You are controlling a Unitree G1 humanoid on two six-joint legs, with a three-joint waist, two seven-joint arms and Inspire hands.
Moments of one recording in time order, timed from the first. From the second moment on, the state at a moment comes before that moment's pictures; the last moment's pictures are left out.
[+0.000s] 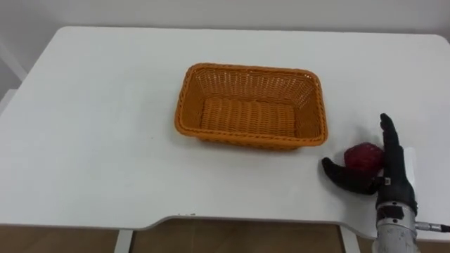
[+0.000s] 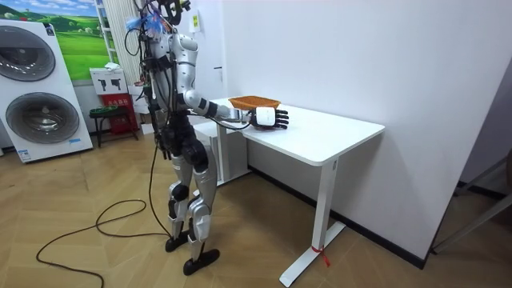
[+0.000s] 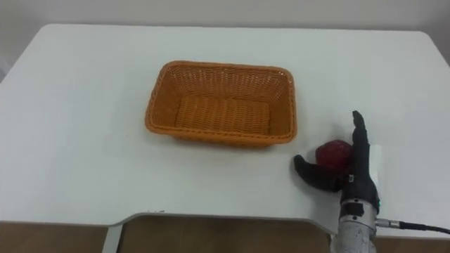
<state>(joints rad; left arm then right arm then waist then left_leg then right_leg) 0.22 0.22 0.10 1.11 0.24 0.00 0.01 0.22 -0.26 0.00 0.25 -0.16 -0.19 -0.42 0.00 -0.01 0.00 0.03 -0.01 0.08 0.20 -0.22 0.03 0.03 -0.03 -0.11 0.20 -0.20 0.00</state>
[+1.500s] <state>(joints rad) 0.23 0.22 0.10 1.13 0.24 -0.02 0.01 0.17 -0.24 -0.11 0.22 -0.16 -0.25 -0.53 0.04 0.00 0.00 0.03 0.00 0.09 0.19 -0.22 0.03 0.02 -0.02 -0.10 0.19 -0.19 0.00</state>
